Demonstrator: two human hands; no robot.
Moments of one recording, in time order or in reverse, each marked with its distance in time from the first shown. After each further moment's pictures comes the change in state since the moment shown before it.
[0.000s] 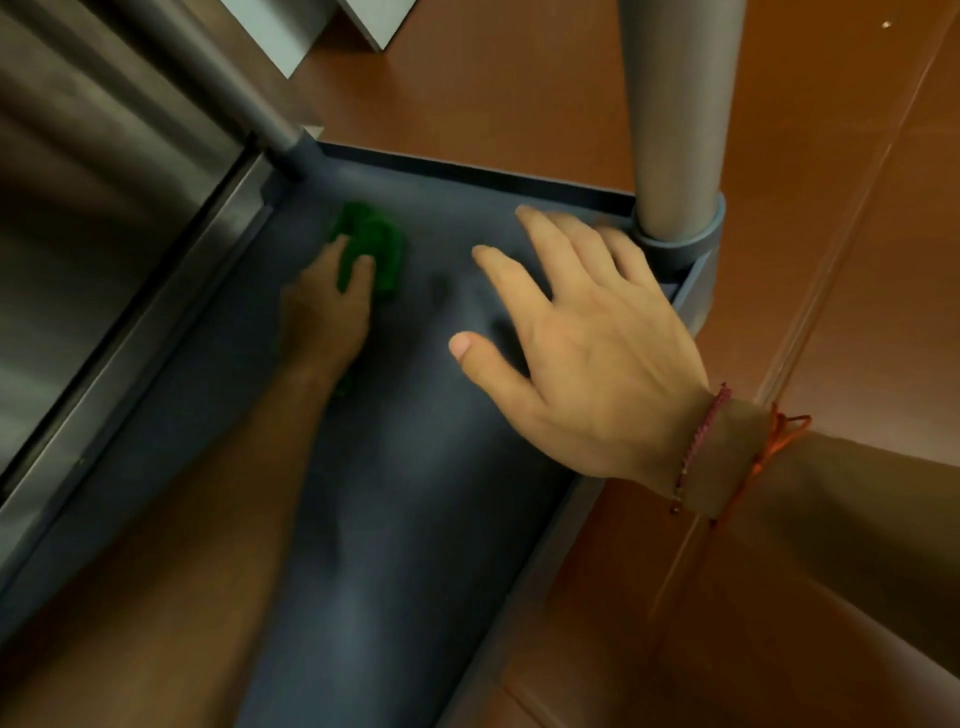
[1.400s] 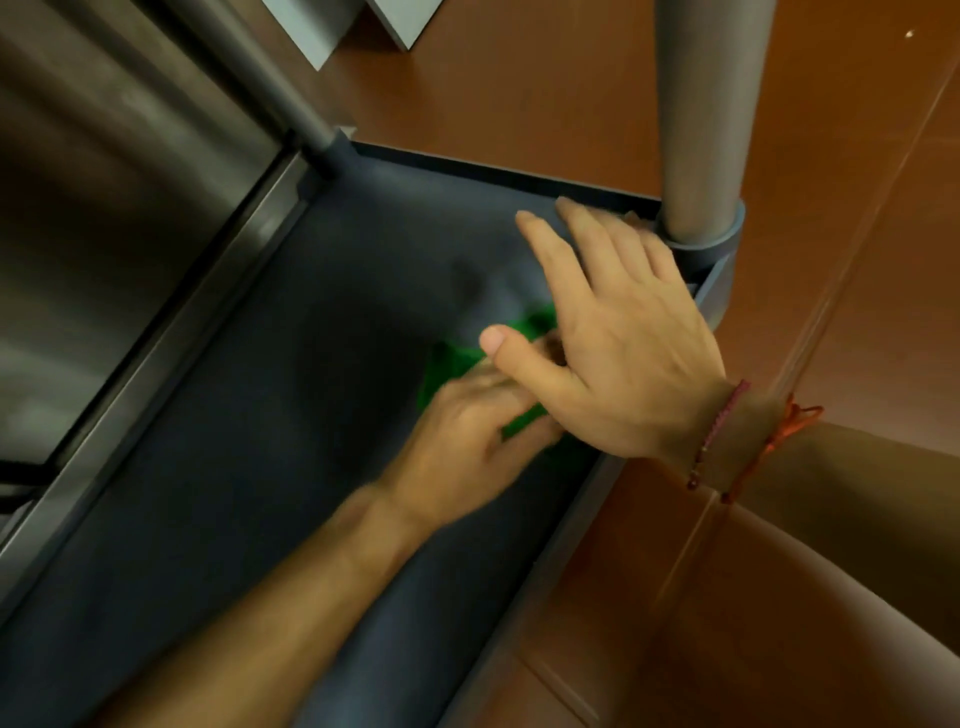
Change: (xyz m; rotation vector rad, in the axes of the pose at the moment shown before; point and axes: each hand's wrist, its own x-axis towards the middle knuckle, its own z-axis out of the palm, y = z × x) left_hand -0.129 0.041 -0.019 -0.193 -0.327 0.724; right_hand -0.001 0.001 -0.002 0.053 0.061 0.008
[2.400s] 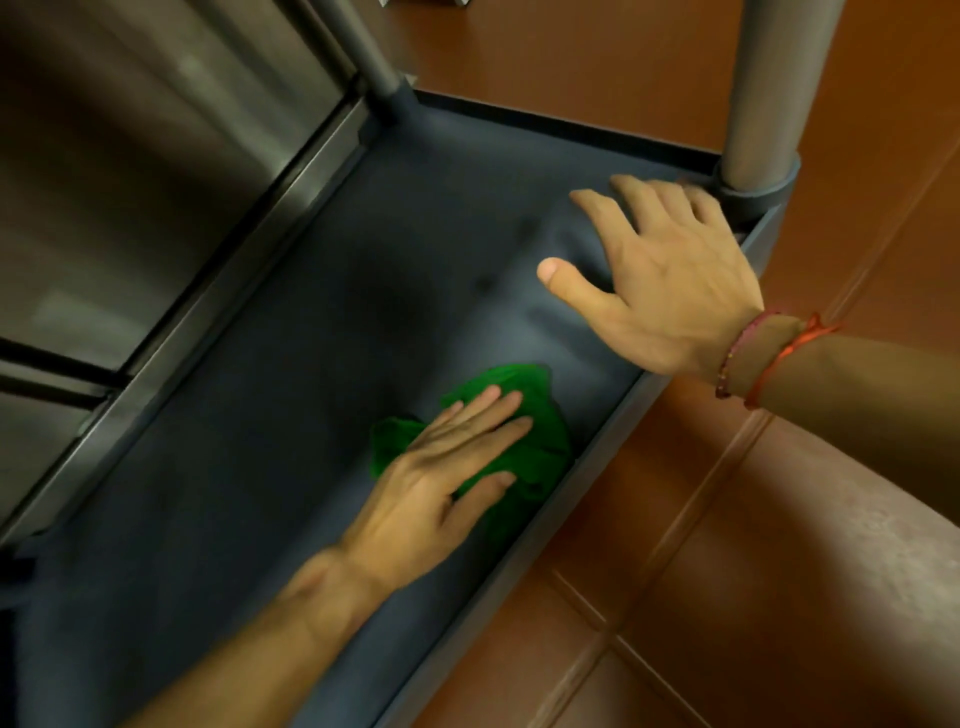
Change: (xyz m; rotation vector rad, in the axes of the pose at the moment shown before) left_hand -0.118 0.012 -0.008 0.041 -0.064 -0.159; right_hand 0.001 0.000 0.006 -0.100 -0.080 -0.011
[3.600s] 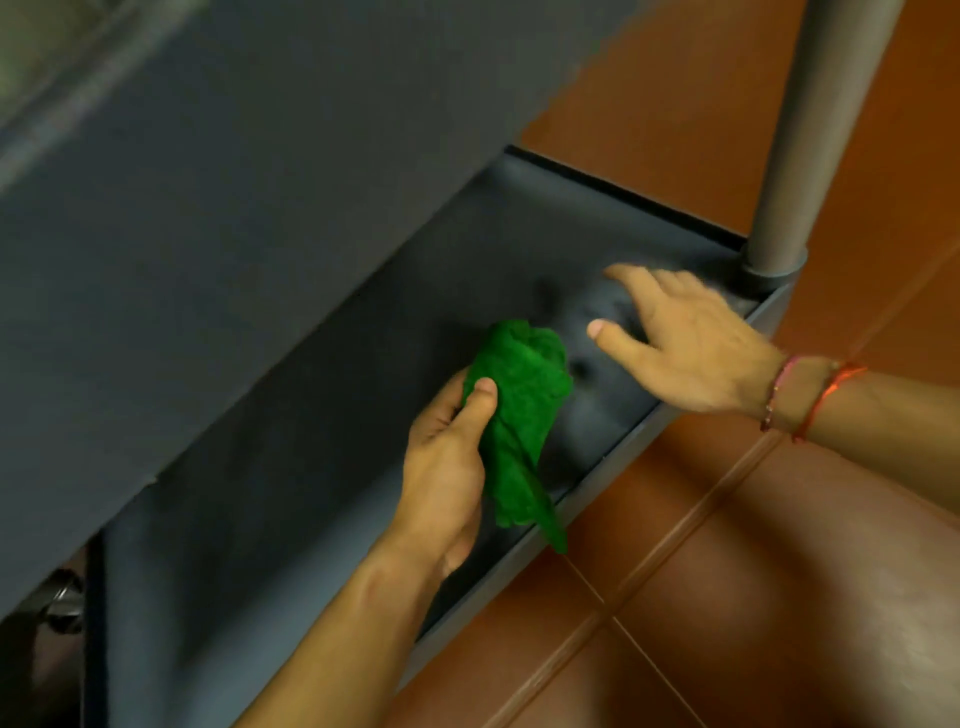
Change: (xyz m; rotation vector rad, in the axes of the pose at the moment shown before) left_hand 0.013 0.104 -0.062 -1.253 0.669 -0.787; right_hand -0.007 -0.020 -0.060 0.245 -0.349 -0.082
